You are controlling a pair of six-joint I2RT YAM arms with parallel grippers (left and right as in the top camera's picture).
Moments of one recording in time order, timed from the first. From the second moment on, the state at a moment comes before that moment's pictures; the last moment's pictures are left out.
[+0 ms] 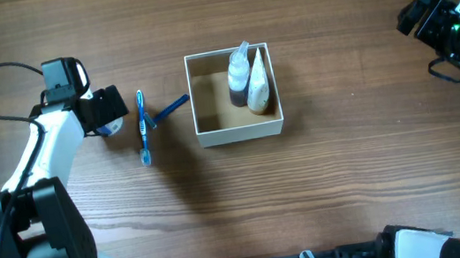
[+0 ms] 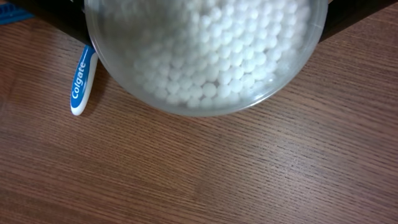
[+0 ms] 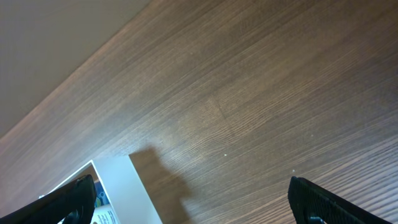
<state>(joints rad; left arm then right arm) 0.13 1.74 1.09 -0.48 -0.03 -0.20 -0.23 1.41 1.62 -1.13 -0.09 0.43</state>
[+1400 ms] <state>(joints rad) -0.47 1.29 1.20 -0.60 -0.03 -0.22 -0.23 1.41 1.62 -1.13 -0.09 0.43</state>
